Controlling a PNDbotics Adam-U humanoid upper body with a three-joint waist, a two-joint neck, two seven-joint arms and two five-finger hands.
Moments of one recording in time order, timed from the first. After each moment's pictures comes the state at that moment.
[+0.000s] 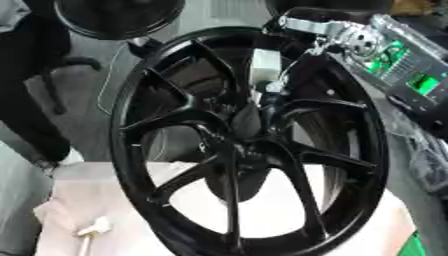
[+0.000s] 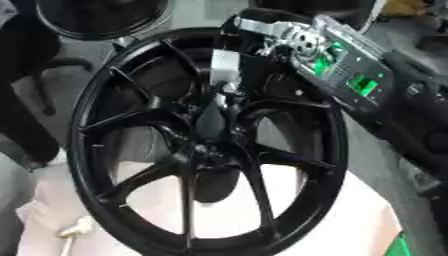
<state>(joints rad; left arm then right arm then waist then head) -0.20 0.47 0.08 -1.90 0.33 0.23 0.51 -1.10 -0.66 0.68 -1.50 0.16 0.40 0.41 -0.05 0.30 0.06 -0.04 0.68</state>
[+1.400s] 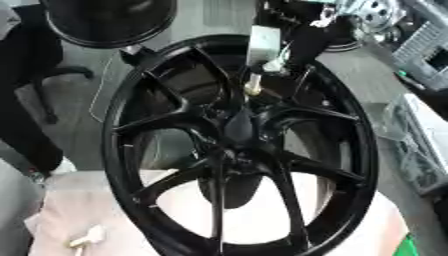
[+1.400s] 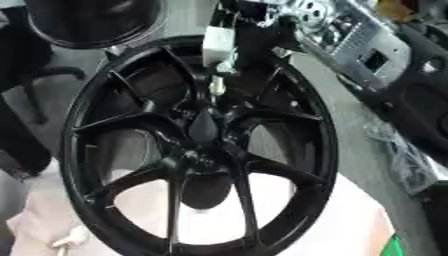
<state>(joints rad) -0.19 0.47 0.08 -1.90 0.32 0.23 0.51 -1.13 -0.73 0.58 -1.58 0.04 0.50 0.39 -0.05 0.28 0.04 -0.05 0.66</state>
